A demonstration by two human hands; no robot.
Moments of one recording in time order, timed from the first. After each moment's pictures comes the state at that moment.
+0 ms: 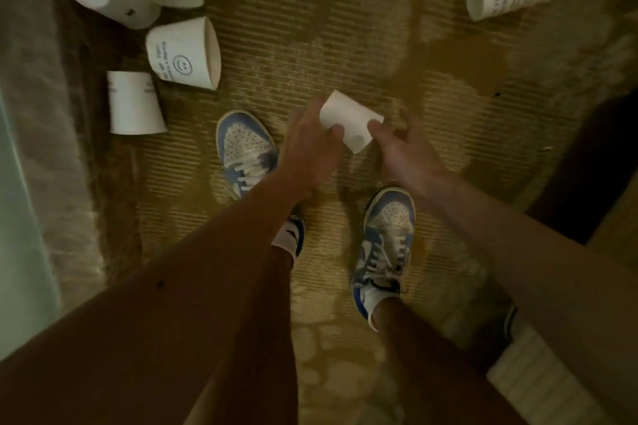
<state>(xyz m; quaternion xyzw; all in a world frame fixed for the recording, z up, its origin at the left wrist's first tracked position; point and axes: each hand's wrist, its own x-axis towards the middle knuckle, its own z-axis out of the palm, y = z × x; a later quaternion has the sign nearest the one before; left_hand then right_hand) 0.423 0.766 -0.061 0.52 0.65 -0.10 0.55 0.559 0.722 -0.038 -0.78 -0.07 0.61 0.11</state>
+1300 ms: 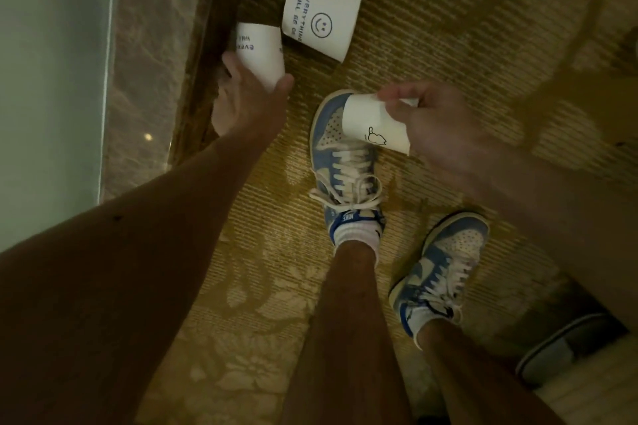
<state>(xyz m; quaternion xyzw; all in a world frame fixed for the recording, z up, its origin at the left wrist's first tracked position) 0.225 0.825 -0.089 0.40 0.84 -0.12 0.35 0.432 0.800 -0.055 -0.71 -0.20 0.66 0.12</state>
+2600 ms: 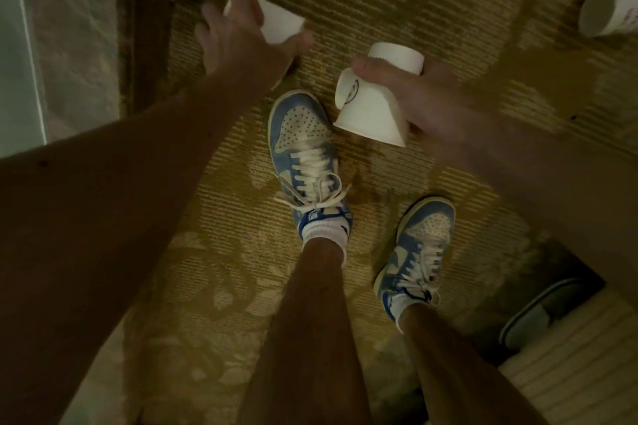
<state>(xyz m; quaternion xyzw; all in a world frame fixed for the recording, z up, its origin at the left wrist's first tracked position) 0.286 0.877 -0.091 0.54 0.74 -0.08 0.39 0.475 0.822 -0.040 -0.72 -0.07 0.67 0.15</state>
